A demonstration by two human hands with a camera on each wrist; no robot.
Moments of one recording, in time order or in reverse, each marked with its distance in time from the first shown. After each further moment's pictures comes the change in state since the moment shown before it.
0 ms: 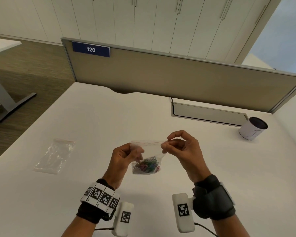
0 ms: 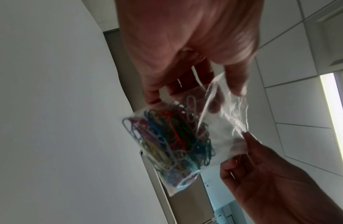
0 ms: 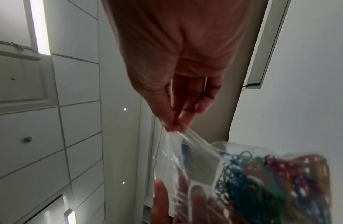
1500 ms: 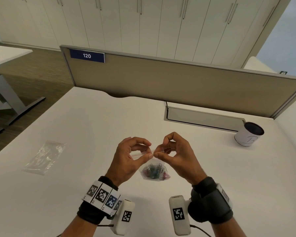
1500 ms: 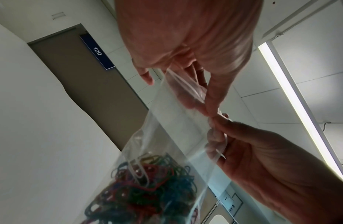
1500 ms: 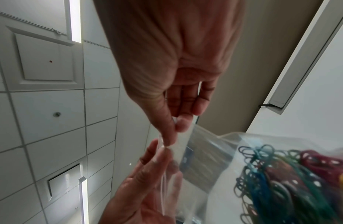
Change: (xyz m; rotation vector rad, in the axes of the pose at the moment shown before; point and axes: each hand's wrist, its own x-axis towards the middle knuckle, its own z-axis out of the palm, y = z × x) left_hand 0.008 0.027 0.092 0.544 0.039 0.186; right_hand 0.009 0.000 -0.064 -0.335 -0.175 -0.163
